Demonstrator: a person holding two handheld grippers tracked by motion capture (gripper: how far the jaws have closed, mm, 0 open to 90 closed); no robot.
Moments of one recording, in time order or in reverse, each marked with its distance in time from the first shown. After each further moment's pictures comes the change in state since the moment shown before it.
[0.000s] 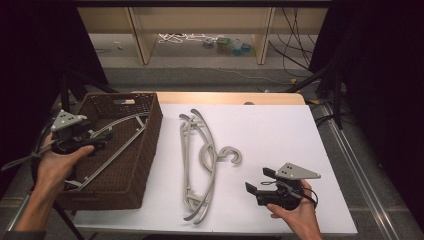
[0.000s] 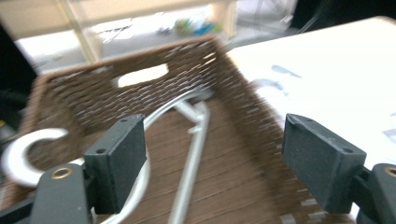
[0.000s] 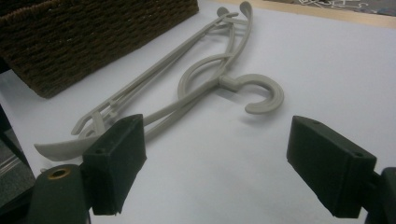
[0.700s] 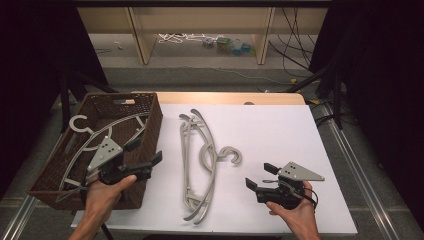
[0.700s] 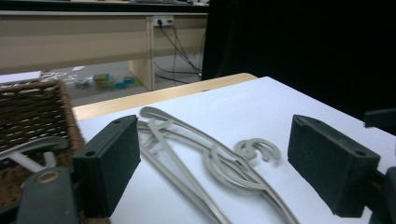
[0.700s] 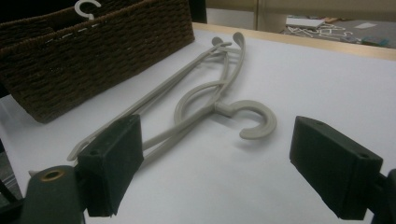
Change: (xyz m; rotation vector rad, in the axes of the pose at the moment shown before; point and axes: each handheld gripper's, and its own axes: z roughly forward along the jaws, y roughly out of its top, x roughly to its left) left arm -0.112 -0.030 0.001 -0.230 -0.279 0.025; right arm 0.001 0.001 0.000 -0.105 -0.004 0.009
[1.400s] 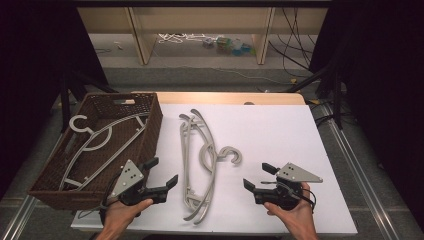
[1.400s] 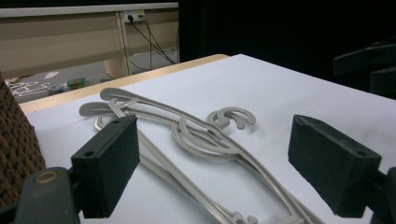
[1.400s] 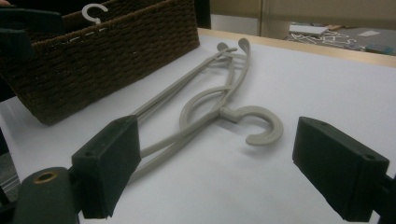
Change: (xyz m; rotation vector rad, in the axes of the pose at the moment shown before) left arm -0.022 -0.057 0.013 -0.003 -0.090 0.109; right arm 0.004 -0.001 0.003 -0.016 0.020 -0.011
